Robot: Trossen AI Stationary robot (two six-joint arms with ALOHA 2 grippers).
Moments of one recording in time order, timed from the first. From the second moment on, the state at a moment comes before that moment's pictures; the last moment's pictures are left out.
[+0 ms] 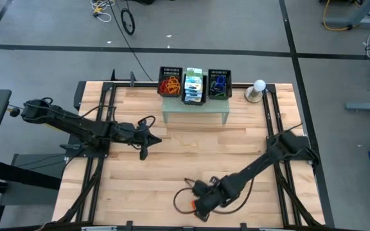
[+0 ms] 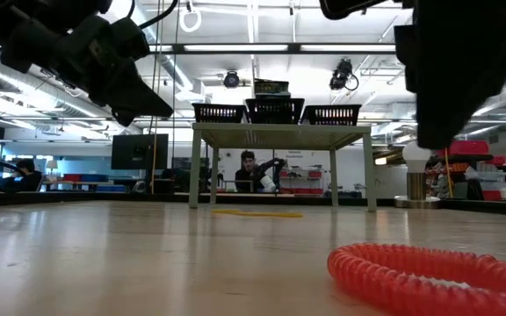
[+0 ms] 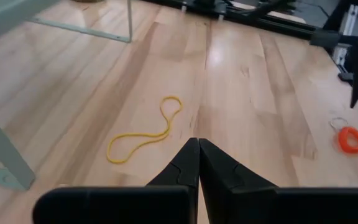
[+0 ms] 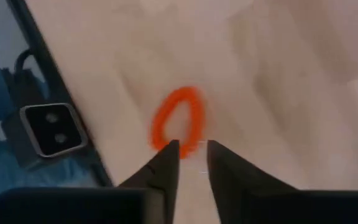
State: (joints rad) left arm -0.13 1.02 0.34 0.27 -0.22 -0.25; right arm 0.60 2.02 1.52 -0.68 0.09 1.10
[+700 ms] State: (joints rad) left arm -0.13 1.02 0.34 0.28 -0.21 -0.20; right arm 0.56 2.21 1.64 -0.72 0.02 0.97
